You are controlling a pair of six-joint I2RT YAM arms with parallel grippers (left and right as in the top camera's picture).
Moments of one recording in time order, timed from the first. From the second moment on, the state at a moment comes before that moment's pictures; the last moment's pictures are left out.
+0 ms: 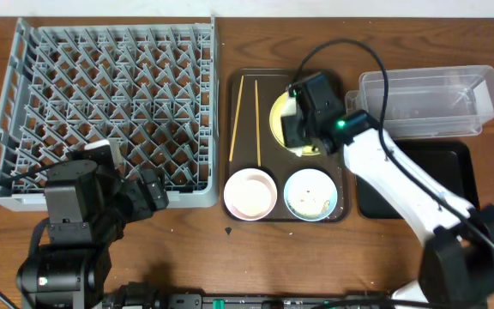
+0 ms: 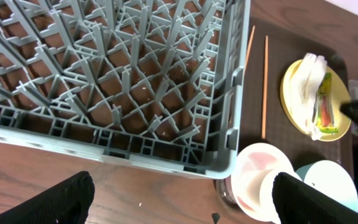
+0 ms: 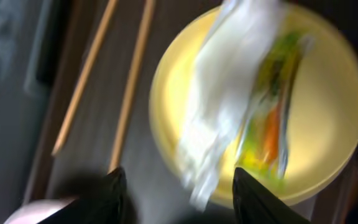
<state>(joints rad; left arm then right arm) 0.03 0.77 1.03 -1.08 0.11 -0.30 0.50 1.73 1.27 -0.56 0.02 0.33</state>
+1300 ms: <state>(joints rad) 0.03 0.77 1.03 -1.08 0.10 -0.30 -0.01 1.72 1.26 -0.47 0.10 0.55</state>
